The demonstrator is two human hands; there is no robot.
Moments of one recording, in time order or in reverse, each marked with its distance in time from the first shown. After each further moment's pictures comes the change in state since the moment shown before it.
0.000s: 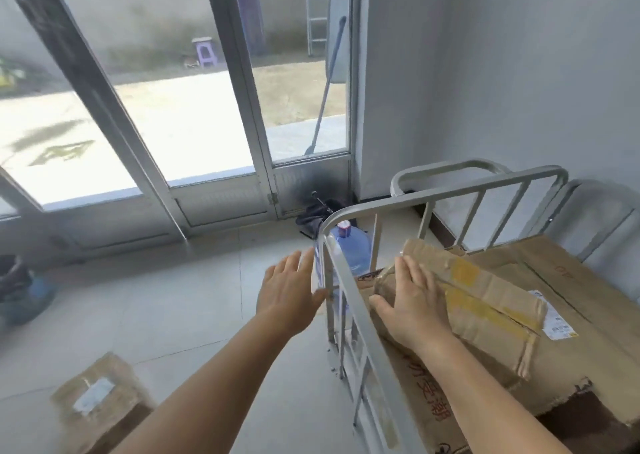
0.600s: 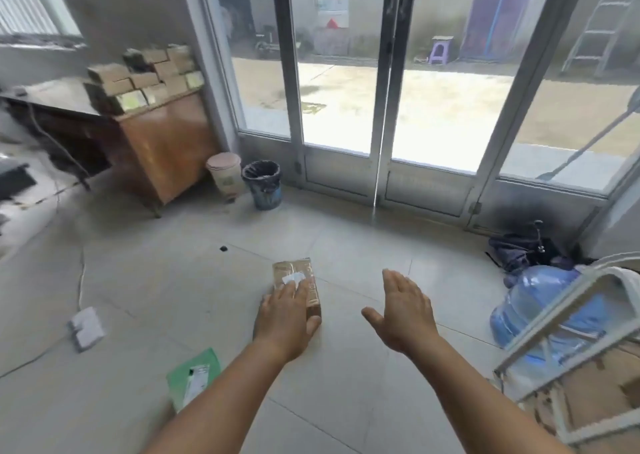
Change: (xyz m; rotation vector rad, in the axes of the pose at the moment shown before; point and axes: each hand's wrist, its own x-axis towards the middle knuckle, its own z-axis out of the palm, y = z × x) left_hand -0.355 -0.309 -0.015 -0.016 -0.011 -0.745; right_hand -0.199 -0.326 0.187 -0.177 -0.322 -0.664
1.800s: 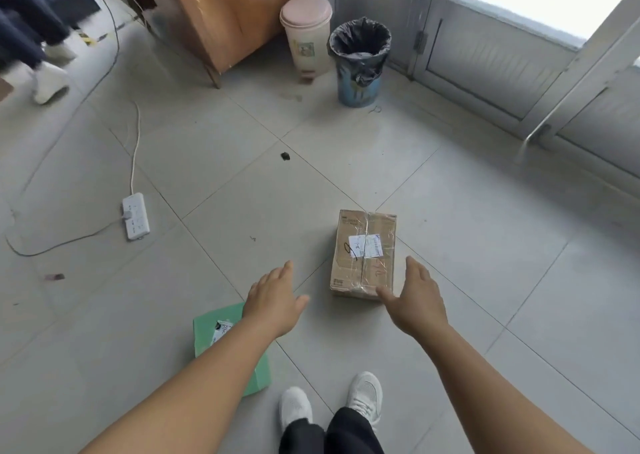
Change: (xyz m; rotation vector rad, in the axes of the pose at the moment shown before) left_hand 0.344 -0.216 0.147 -0.247 -0.383 -0.529; right_hand 0.425 -0.094 0.221 0.129 -0.464 0.025
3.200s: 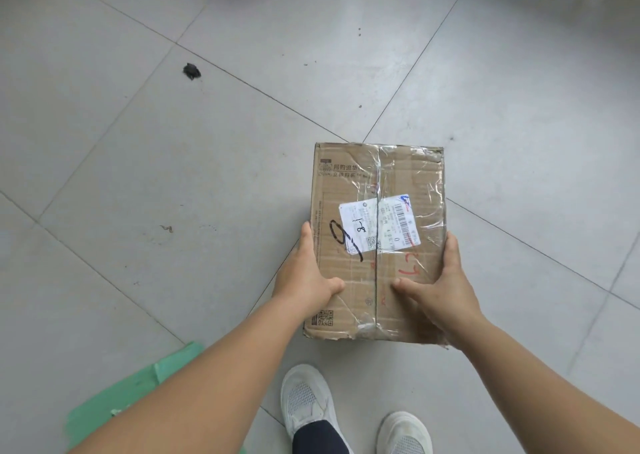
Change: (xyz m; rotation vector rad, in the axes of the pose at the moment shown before) left_hand 0.324 0.016 0.227 -0.331 -0.220 -0.008; right_hand 0.270 0.147 0.226 0.581 0.048 0.351
